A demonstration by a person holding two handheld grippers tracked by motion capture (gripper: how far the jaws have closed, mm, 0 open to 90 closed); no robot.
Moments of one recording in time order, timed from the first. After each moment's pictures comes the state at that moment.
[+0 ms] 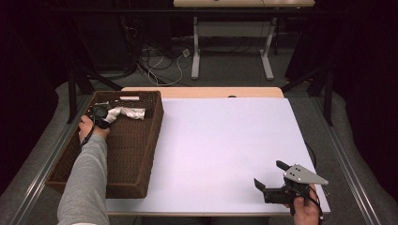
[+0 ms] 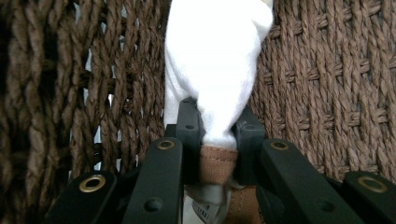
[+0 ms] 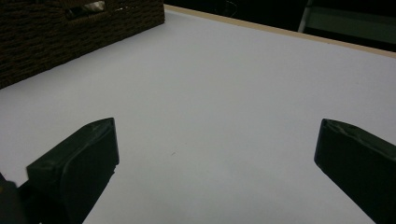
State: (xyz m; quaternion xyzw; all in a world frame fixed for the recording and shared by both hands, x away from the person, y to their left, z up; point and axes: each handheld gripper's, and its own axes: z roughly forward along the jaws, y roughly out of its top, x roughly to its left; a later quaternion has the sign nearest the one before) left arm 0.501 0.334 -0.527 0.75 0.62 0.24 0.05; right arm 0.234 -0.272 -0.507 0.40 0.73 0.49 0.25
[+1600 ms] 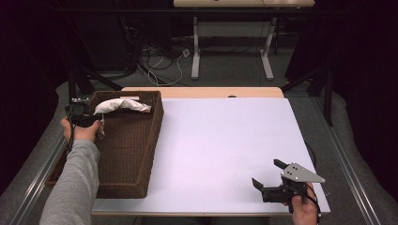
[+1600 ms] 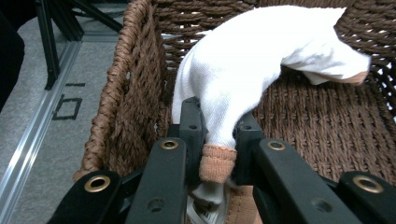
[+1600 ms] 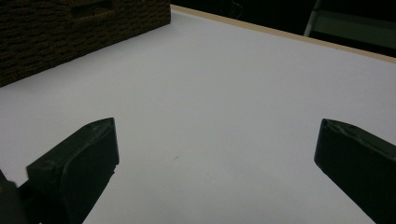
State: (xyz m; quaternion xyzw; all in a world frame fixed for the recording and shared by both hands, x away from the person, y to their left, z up) left arm 0.451 0.357 -0.471 0.67 0.63 0.26 0.30; right arm 0.238 -0.268 -0.507 0.38 0.74 0.49 0.25
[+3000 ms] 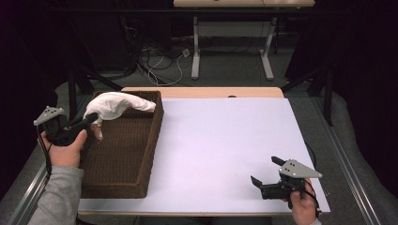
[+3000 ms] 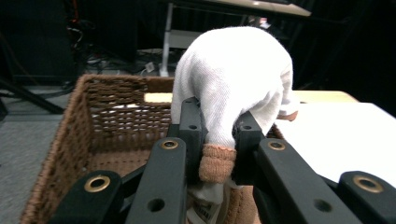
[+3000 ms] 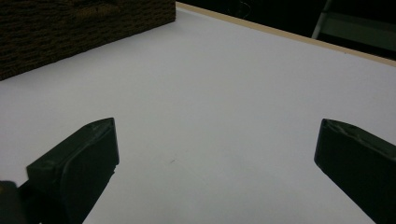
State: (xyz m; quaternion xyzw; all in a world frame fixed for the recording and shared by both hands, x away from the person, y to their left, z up) left arm 0.341 0.338 -0.408 0.63 0.52 0.27 0.51; right arm 0.250 -0.268 -0.509 0.36 0.75 0.49 0.25
